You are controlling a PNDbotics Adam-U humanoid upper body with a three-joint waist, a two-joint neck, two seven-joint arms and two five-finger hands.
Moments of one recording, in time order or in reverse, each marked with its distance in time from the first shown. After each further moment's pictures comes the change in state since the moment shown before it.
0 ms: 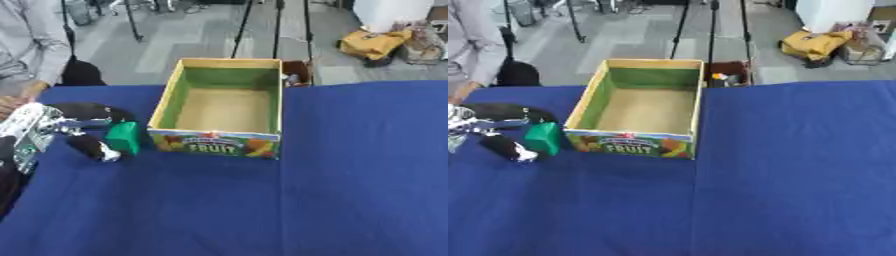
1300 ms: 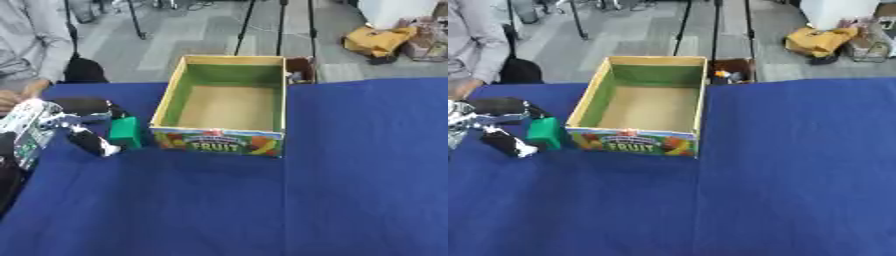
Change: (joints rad) left arm -0.008 0.008 0.007 0.000 0.019 -0.003 0.048; right arm 0.009 0.000 -0.010 0.000 0.002 0.034 -0.047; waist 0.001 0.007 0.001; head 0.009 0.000
